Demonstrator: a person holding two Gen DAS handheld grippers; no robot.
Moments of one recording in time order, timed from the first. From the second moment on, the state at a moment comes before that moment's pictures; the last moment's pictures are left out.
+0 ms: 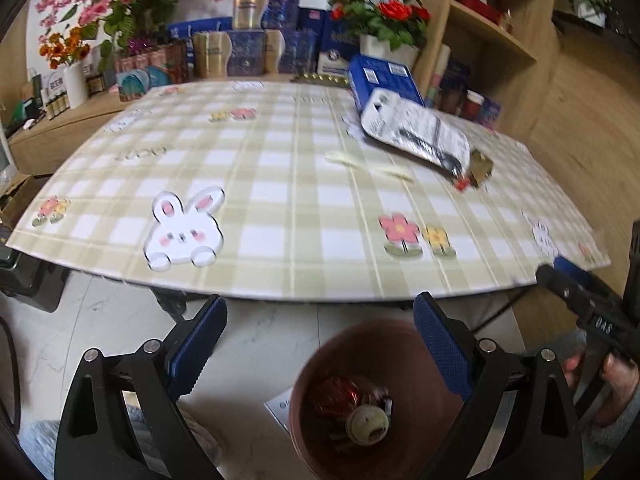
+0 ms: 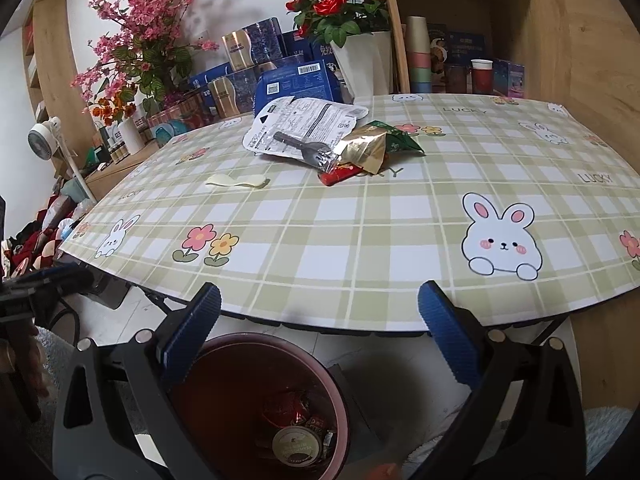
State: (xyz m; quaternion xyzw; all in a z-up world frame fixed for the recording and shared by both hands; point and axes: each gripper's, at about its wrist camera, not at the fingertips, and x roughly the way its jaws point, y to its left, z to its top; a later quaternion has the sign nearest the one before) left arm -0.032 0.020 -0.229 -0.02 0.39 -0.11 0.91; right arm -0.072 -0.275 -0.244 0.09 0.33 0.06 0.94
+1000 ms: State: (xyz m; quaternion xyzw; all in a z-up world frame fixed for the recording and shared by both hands) left arm 0.033 0.013 -0.168 0.01 0.33 -0.13 0.94; right arm -0.004 -0.278 -0.192 0.04 0.38 0.05 0.92
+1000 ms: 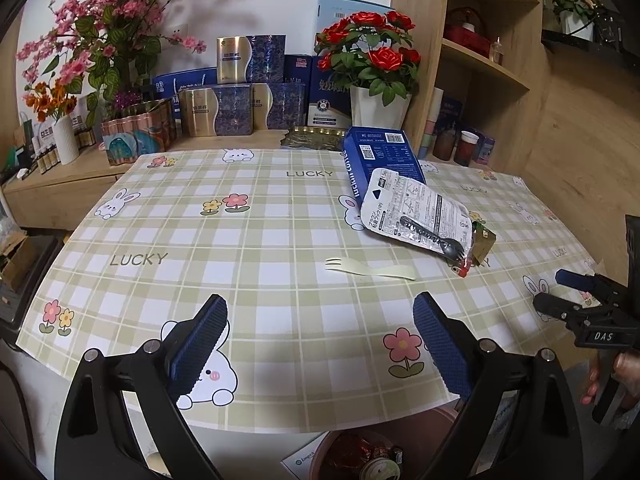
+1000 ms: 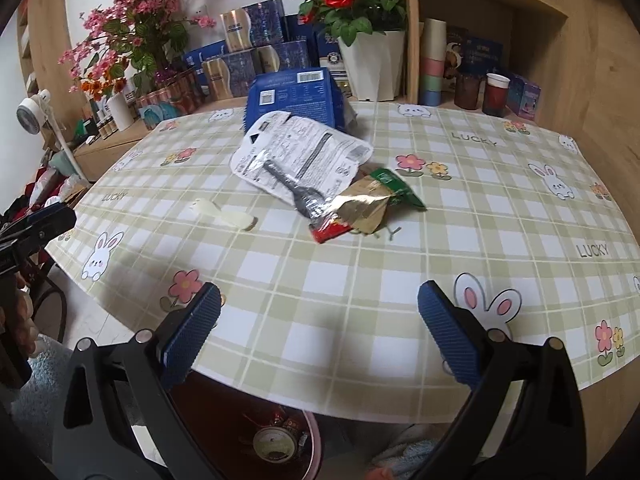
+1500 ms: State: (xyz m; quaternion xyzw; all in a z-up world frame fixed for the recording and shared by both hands) left arm 0.062 -0.009 -0.174 0.04 0.35 -0.15 0.92; right arm 0.028 -0.311 -0.201 0.06 0.38 0.02 0.92
